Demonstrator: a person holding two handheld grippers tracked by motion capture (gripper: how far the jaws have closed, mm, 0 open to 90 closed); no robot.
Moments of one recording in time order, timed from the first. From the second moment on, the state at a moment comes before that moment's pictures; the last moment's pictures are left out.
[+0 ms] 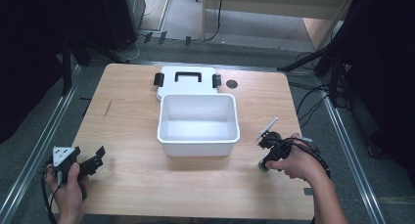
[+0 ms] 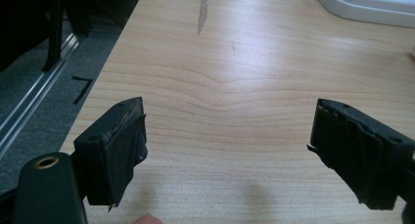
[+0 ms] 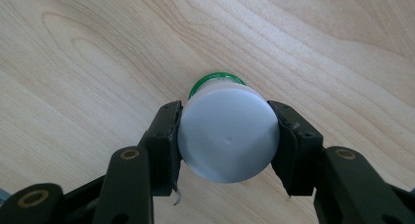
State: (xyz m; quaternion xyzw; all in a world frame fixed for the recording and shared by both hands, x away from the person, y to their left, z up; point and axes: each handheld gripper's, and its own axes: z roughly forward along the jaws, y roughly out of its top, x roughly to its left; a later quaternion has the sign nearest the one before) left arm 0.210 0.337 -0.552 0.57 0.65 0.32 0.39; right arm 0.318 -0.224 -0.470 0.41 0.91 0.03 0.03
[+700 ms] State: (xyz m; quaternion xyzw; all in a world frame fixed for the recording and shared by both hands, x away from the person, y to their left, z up) left arm 0.210 0.337 -0.552 0.57 0.65 0.32 0.39; right arm 0.334 -0.208 -0.416 0.39 0.92 0.04 0.03
